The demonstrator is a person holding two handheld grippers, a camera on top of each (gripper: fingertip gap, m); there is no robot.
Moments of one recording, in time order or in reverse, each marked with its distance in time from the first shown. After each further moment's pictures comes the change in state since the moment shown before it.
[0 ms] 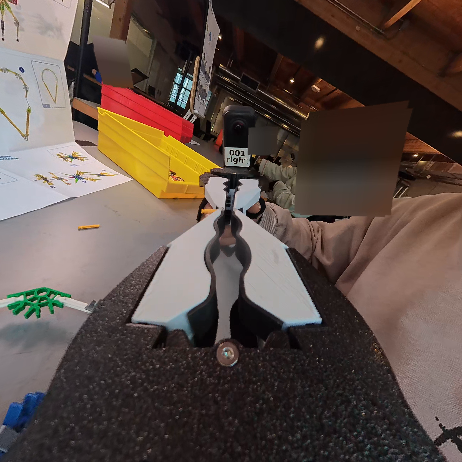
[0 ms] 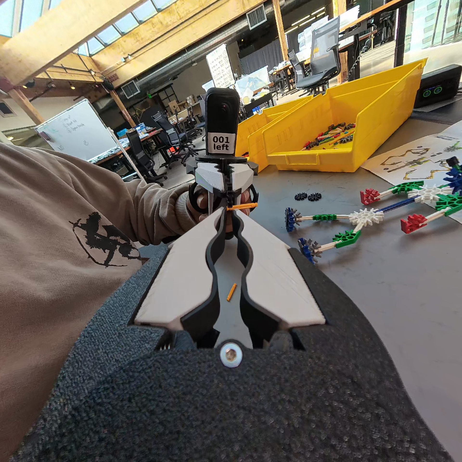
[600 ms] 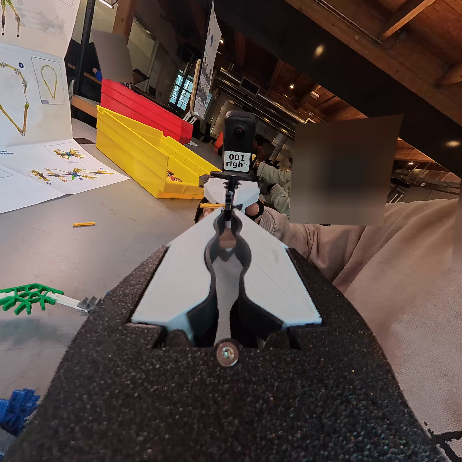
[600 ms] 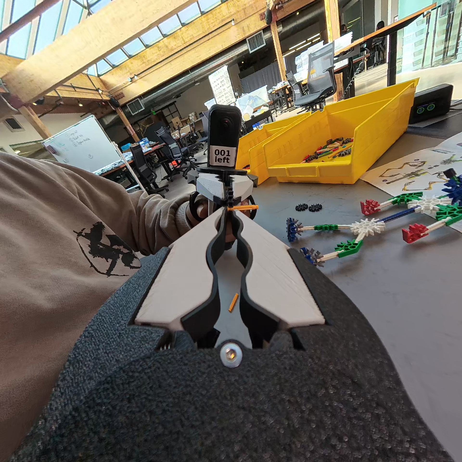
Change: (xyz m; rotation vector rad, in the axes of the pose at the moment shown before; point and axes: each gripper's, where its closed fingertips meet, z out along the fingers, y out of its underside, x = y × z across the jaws) left arm 0.003 -0.001 -0.001 0.010 0.000 -0.029; right arm -0.002 -0.006 0.001 0.062 -0.003 -0.003
